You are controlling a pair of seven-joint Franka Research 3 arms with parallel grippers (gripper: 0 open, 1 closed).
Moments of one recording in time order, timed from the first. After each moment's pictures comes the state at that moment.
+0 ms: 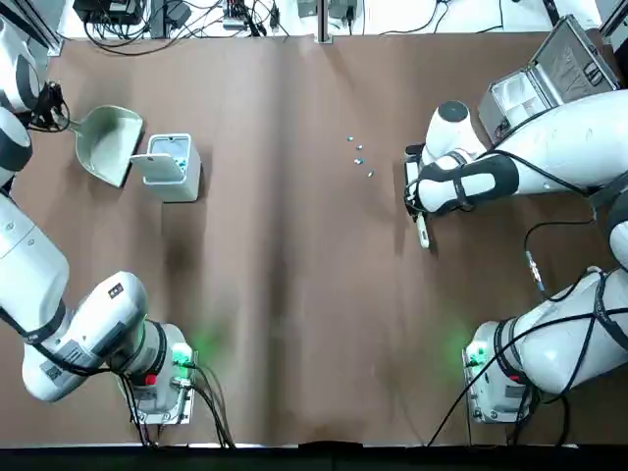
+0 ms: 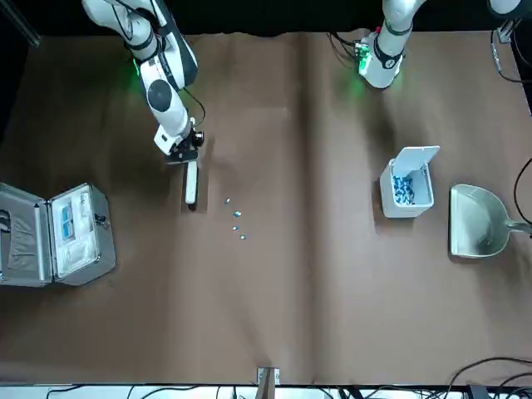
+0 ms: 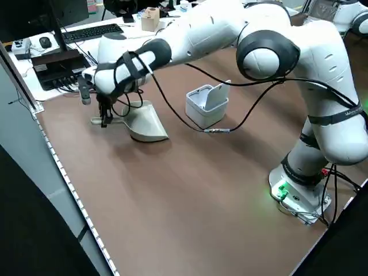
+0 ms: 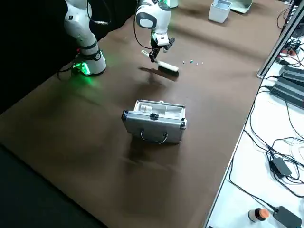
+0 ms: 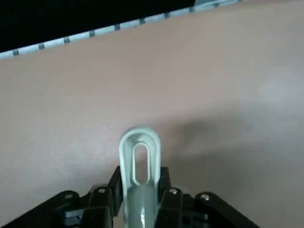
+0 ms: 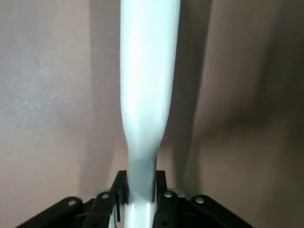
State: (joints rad) left arm 0.69 0.67 -0.13 -1.57 0.41 2.47 -1.01; right arm 0.56 0.05 -0.01 -2.61 0.10 2.51 0.37
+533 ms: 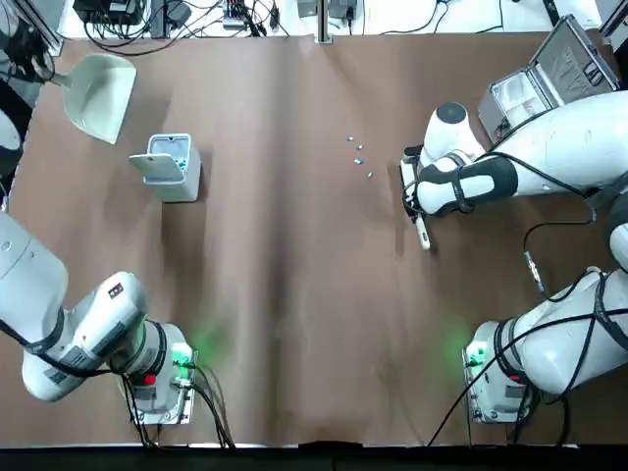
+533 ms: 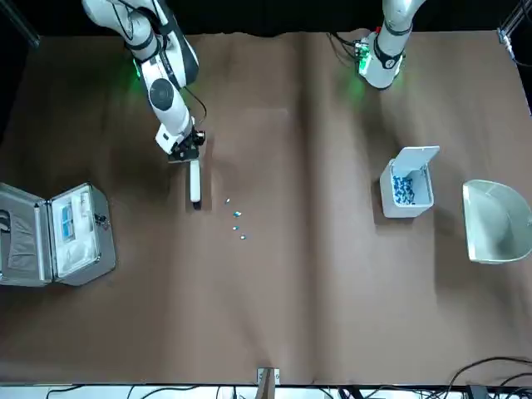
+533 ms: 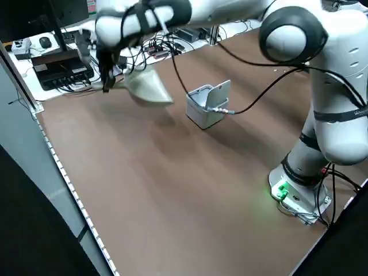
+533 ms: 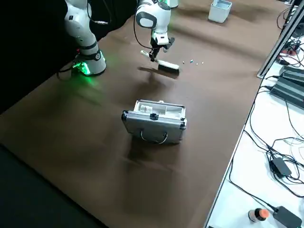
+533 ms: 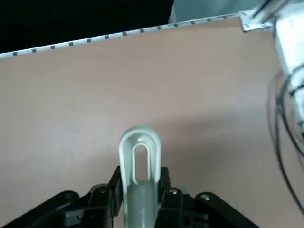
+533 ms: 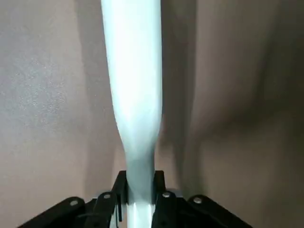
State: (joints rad) left arm 0.69 0.48 -0.23 -1.53 0.29 2.23 -1.01; right arm 0.57 0.05 -0.01 -2.61 0.10 2.51 0.39
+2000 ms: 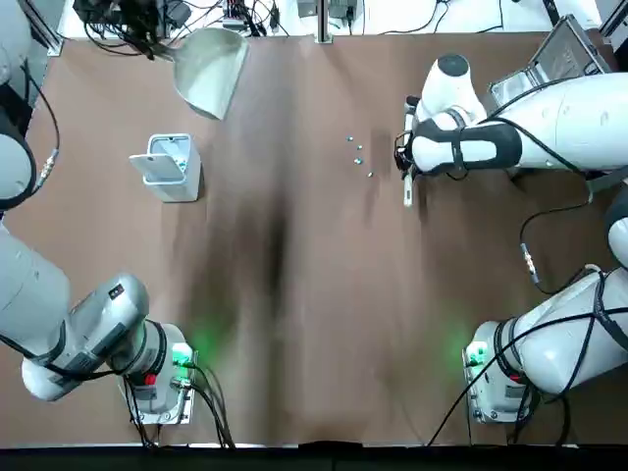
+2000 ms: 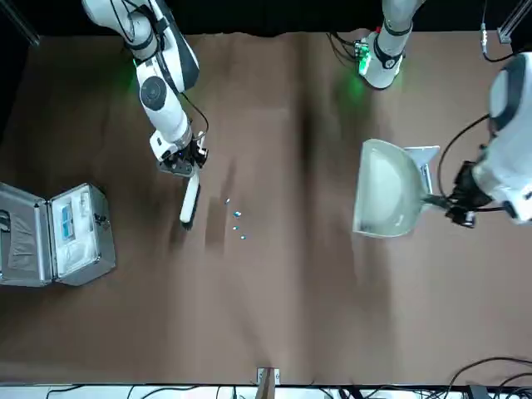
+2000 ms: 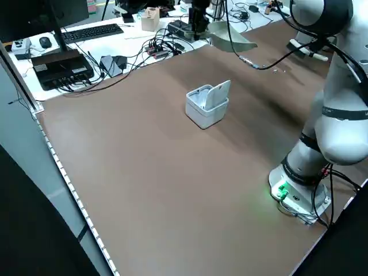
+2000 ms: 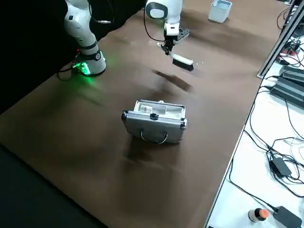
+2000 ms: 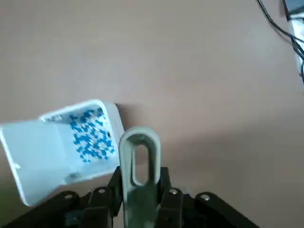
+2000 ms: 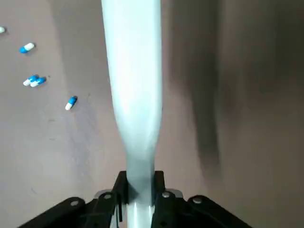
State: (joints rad) left arm 0.67 0.26 -0.87 -1.67 0.32 1.84 -1.56; right arm 0.56 0.06 -0.03 -2.39 0.10 2.40 0.66
